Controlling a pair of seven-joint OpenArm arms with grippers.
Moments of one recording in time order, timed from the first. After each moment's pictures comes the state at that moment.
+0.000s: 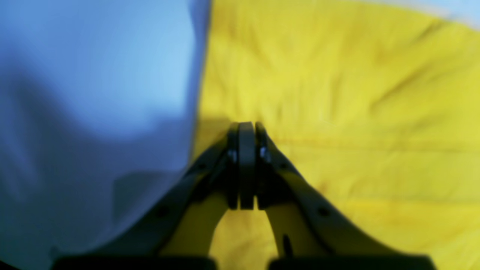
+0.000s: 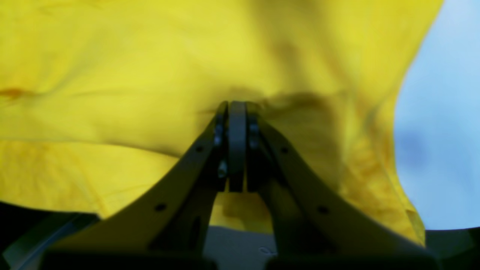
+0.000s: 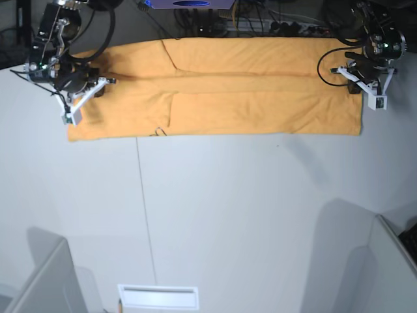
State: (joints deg) left arm 25.0 -11.4 -36.1 96.9 -19.5 -25.2 48.2; right arm -17.4 7.9 22.1 103.2 25.3 14.3 -72.5
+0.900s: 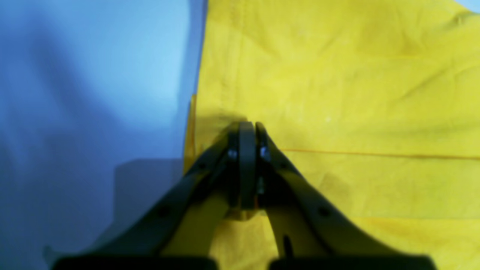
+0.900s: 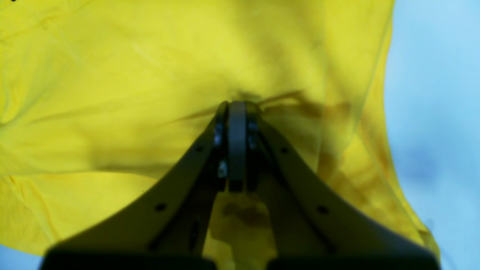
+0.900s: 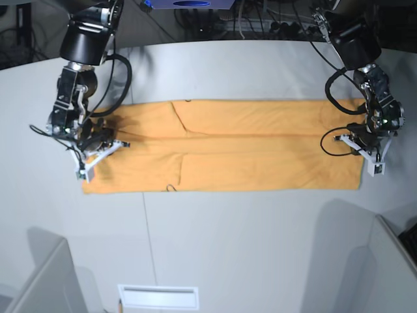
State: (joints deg) left arm -5.6 -14.7 -33.4 71.8 -3.7 -25.6 45.4; right arm 5.4 3.6 17.1 79.5 10.8 11.9 -60.0
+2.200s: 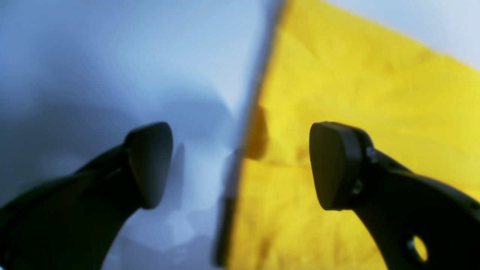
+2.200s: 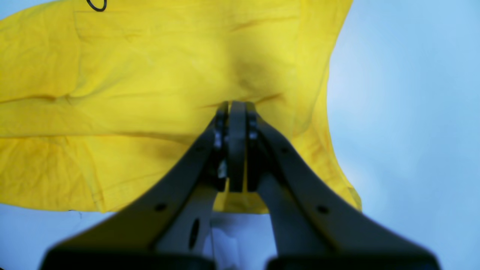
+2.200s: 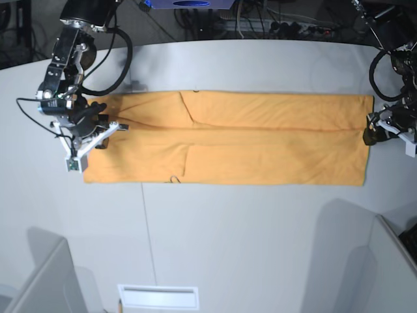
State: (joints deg) left arm 3.4 -28.1 -37.5 70.0 -36.3 -31.3 51.6; right arm -5.9 1.9 16.6 108.8 13.3 11.8 -67.4
